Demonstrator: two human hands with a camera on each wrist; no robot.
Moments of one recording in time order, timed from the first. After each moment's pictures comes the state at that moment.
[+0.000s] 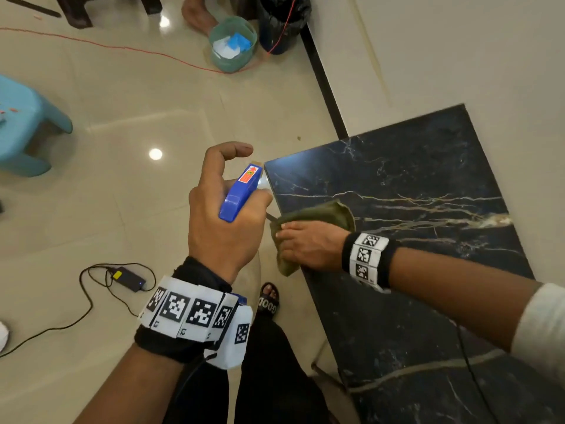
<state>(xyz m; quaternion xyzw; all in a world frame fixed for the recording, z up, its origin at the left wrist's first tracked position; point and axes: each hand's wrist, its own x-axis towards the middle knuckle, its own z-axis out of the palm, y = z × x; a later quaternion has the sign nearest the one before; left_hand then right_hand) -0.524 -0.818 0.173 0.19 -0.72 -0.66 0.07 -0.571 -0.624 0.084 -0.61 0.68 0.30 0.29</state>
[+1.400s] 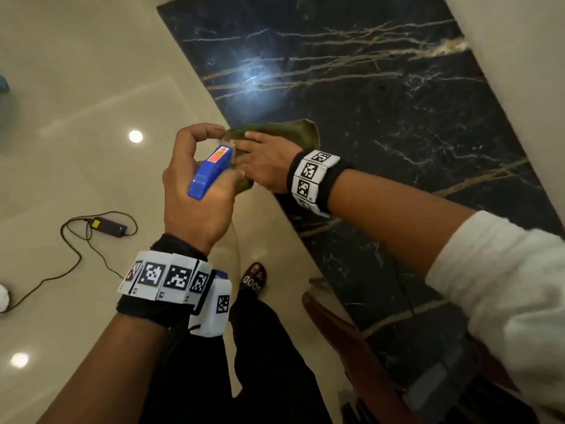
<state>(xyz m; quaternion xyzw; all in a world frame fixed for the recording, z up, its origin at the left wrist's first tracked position) -0.304 -0.680 0.137 0.12 -0.74 -0.66 0.02 -0.406 -0.546 0.073 -0.49 0.79 0.27 0.25</state>
